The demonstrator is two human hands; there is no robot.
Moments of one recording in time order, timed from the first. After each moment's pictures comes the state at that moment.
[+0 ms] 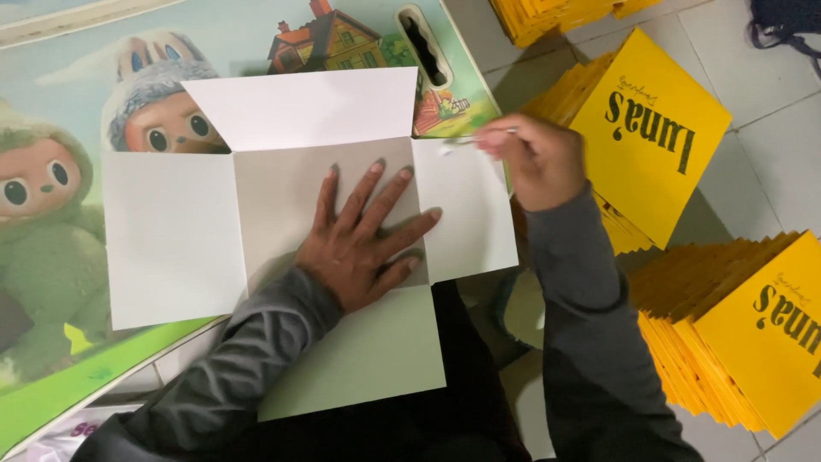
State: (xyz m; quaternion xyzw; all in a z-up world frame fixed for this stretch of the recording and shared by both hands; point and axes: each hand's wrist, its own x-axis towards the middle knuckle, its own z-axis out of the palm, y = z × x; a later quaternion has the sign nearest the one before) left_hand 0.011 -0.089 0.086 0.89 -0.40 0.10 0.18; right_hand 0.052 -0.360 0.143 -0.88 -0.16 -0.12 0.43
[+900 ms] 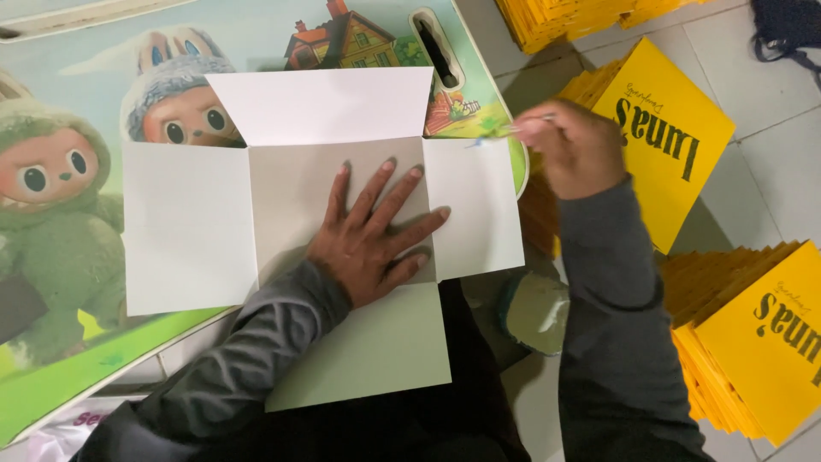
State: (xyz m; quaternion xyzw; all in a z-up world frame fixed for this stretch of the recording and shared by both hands) left_hand 0.014 -0.089 0.076 0.89 -0.40 0.11 0.18; right_hand 0.060 -0.386 0.156 -0.92 -0.16 -0.12 0.33
